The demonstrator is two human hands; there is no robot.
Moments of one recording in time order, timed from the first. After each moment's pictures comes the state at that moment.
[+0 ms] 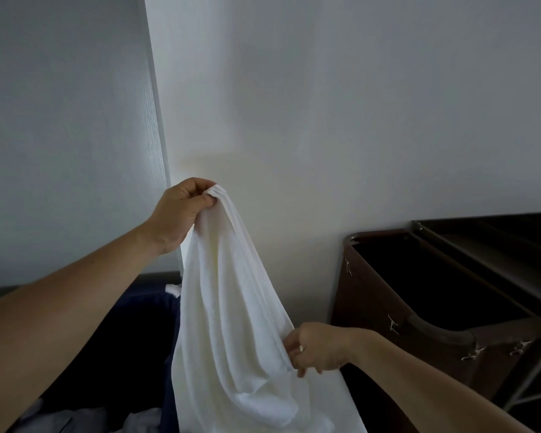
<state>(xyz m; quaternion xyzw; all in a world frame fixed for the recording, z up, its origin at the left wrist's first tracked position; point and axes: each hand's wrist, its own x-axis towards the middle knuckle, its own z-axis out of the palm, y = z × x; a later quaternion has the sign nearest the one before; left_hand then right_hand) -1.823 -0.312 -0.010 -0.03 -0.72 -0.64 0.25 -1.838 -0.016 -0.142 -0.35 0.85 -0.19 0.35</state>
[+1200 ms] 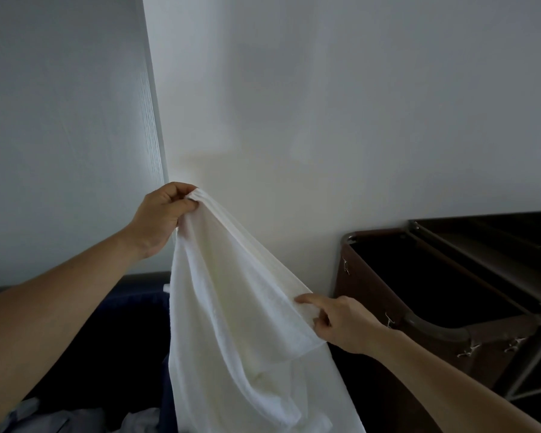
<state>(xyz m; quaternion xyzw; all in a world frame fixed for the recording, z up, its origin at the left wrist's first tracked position) -1.820 -0.344 -0.023 -0.01 -0.73 -0.63 0.25 -1.844 0.025 -0.127 -0.37 0.90 -0.22 0.05</state>
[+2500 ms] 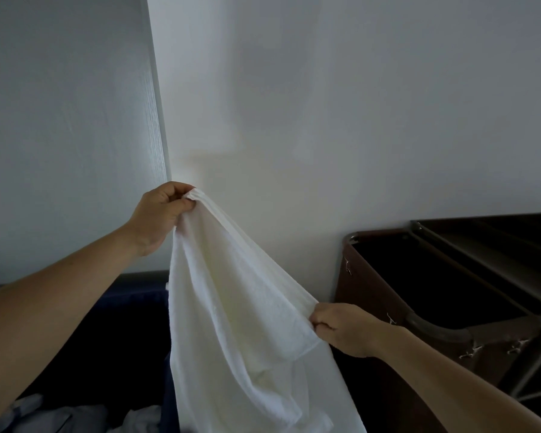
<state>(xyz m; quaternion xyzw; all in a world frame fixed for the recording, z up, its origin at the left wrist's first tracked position) -1.813 -0.347 -0.021 0.01 -0.75 -0.60 0.26 -1.845 0.026 -0.125 -0.38 0.91 -0.10 0.12</state>
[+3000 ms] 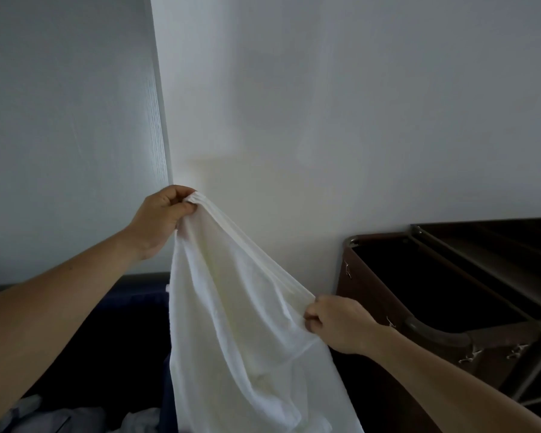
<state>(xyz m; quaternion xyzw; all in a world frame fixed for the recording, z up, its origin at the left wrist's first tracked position) -1.809 -0.343 -0.022 0.00 -0.75 -0.60 0.26 -1.846 0.009 -0.121 -0.37 0.93 -0.05 0.02</state>
